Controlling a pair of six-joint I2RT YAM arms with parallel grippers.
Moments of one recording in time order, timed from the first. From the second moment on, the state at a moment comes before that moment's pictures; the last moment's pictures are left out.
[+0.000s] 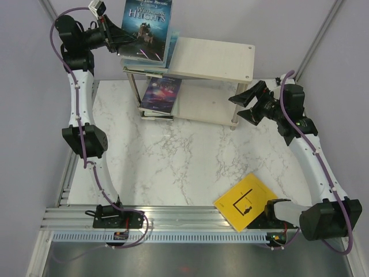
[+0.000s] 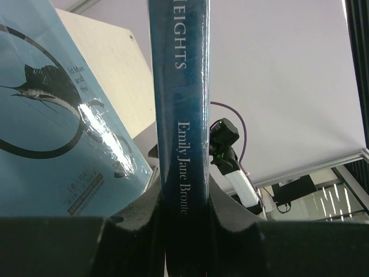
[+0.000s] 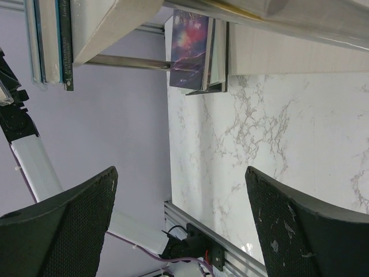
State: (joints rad) left arm 0.14 2.18 2.53 0.03 1.37 -1.42; right arm 0.08 1.19 1.16 -0.36 -0.56 1.00
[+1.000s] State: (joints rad) left arm 0.14 2.17 2.47 -0.11 1.28 -1.27; right arm 0.08 1.19 1.10 -0.36 -0.54 1.00
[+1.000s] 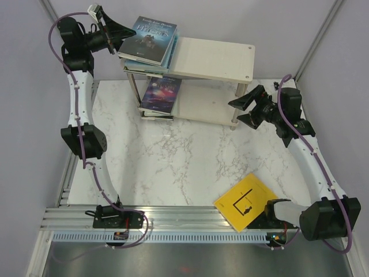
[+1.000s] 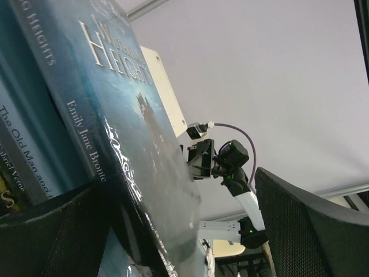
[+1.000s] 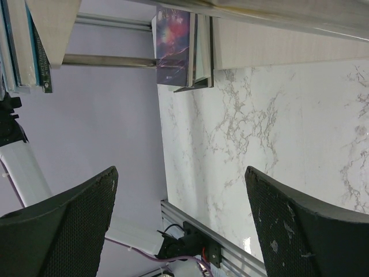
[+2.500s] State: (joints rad) left arm 0.04 1.90 2.43 -0.65 0.42 -0.54; right arm 0.08 1.20 1.06 -0.38 -0.53 0.94
